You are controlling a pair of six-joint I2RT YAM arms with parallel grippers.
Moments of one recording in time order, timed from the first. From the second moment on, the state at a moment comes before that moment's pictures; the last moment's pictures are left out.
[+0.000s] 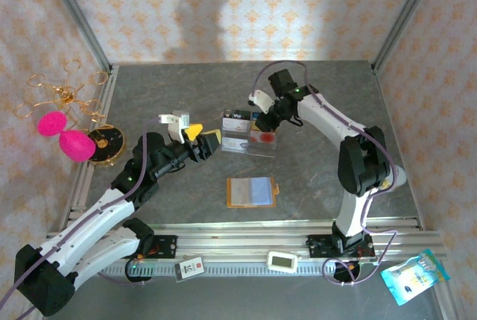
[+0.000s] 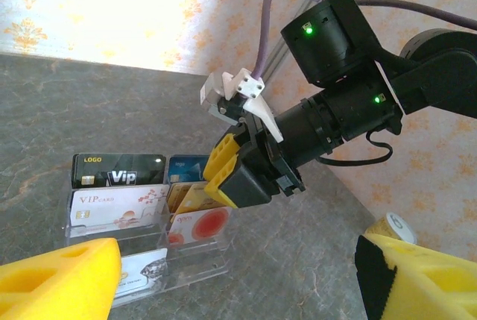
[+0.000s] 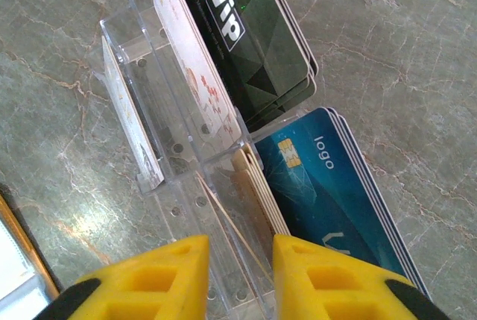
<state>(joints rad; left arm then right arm) -0.51 0.83 0.60 0.09 0.17 -0.49 0.45 1.85 1.53 -0.80 -0.31 -0.48</state>
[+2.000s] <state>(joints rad) -0.50 0.85 0.60 0.10 0.22 -0.50 0.46 1.80 1.61 -0.79 -0.14 -0.41</state>
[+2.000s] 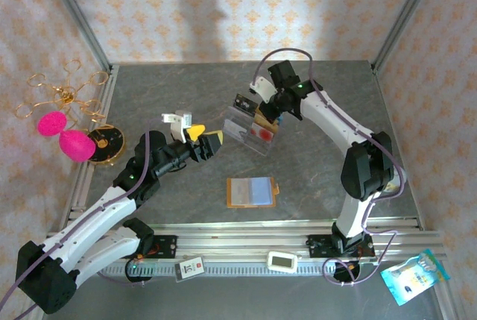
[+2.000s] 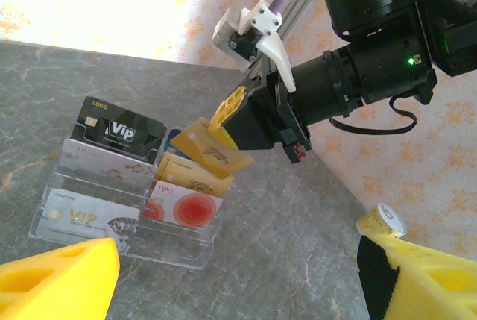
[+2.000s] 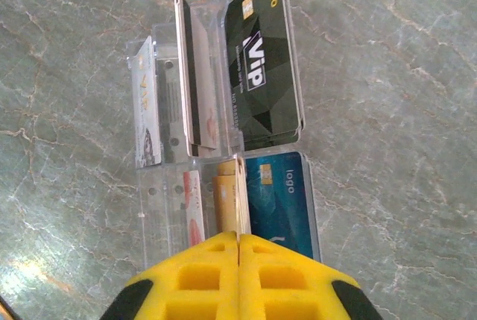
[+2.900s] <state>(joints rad) -0.50 0.85 0.60 0.11 0.24 -0.50 0.50 1.86 1.64 -0.83 -0.07 -0.41</state>
